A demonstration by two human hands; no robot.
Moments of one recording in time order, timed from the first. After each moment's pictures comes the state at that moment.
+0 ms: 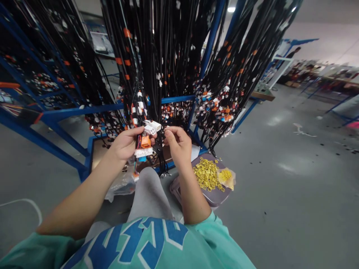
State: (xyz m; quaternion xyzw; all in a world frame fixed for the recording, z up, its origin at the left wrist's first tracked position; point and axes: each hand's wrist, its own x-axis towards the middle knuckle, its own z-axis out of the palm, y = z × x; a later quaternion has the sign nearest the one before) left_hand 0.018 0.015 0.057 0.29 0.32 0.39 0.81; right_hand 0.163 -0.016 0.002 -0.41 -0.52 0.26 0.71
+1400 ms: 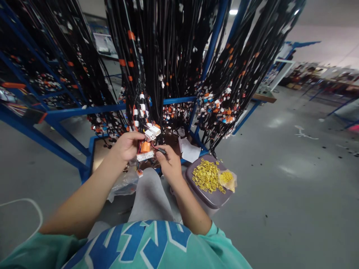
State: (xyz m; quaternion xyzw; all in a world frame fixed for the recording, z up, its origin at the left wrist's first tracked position) left_hand 0.008 0.032 0.029 0.32 0.32 0.44 0.77; right_hand 0.141 -0.030 -0.049 -0.42 -0.57 0.31 0.63
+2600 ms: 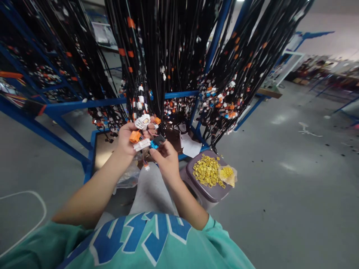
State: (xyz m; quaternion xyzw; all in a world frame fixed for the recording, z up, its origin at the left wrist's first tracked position) left_hand 0.011 0.032 0.022 0.24 0.15 0.45 0.85; right_hand 0.117 -0.040 -0.040 -0.35 -0.45 0.42 0.70
